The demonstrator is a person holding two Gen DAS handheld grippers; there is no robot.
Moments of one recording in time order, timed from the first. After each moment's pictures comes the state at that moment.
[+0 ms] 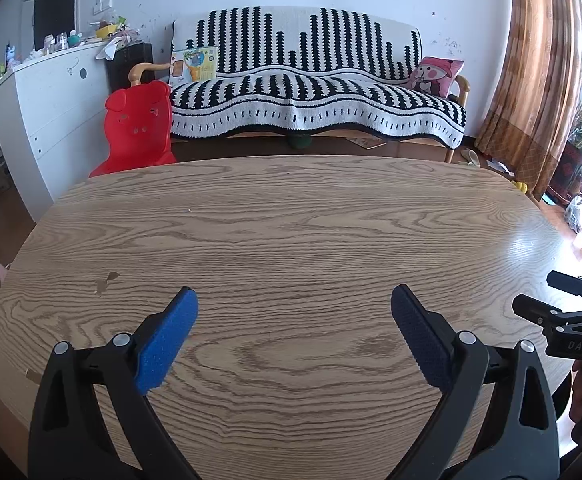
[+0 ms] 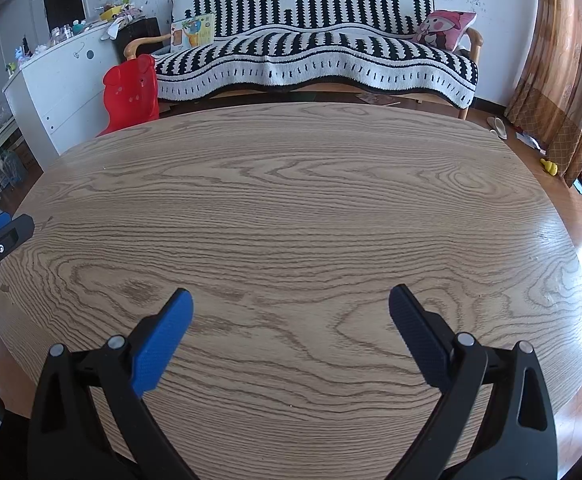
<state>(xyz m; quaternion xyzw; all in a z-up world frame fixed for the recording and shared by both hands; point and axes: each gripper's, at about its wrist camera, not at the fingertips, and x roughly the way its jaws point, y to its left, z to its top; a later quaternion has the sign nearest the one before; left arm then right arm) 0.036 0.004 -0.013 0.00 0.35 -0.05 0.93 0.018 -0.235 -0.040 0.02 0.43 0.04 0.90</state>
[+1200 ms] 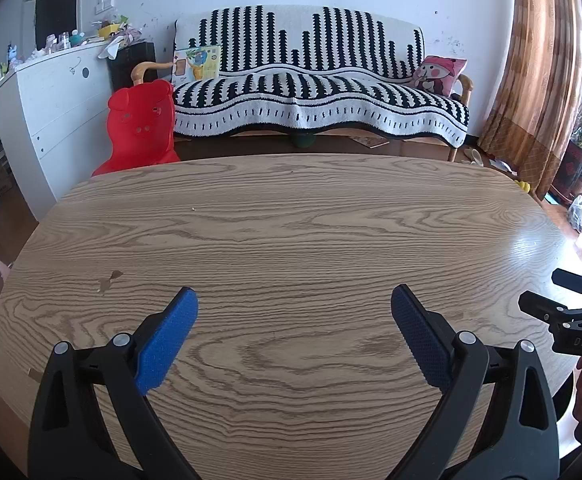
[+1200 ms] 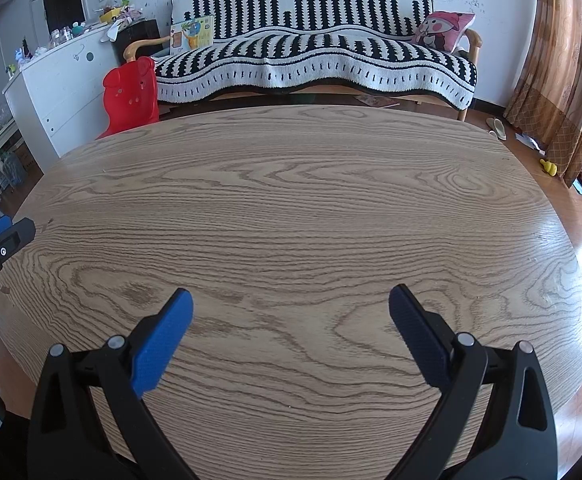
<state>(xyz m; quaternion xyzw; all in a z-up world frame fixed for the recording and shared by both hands) 0.037 0.009 -0.013 0.01 0.35 -0.05 0.93 0.017 -0.236 -0.040 0.02 0.43 0.04 0.90</state>
